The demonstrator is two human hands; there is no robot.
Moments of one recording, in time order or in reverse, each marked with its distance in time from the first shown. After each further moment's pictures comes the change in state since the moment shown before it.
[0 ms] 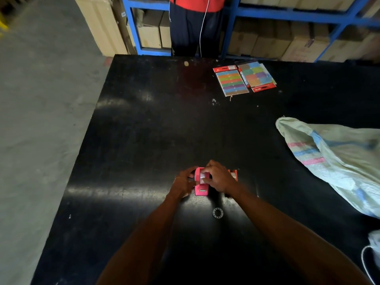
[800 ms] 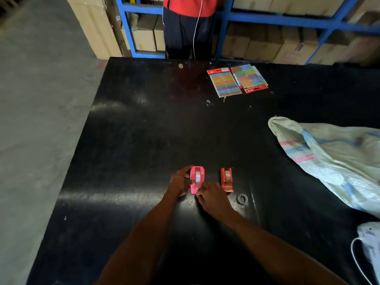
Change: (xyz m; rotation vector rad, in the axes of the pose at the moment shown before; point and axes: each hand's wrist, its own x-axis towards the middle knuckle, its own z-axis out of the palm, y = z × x) left_hand -0.011 0.010 0.004 0.094 0.072 0.022; right_hand -0.066 -0.021 0.051 -0.143 0.205 -0.072
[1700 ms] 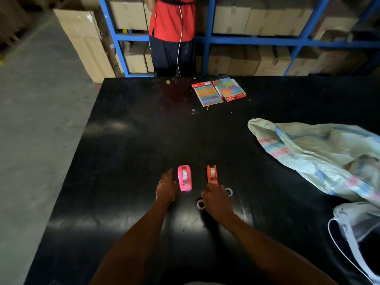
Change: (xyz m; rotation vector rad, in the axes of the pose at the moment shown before) left_hand -0.055 0.001 0.013 0.293 0.225 -0.002; right_hand -0.064 0.018 -0.014 -0.254 -0.018 0.131
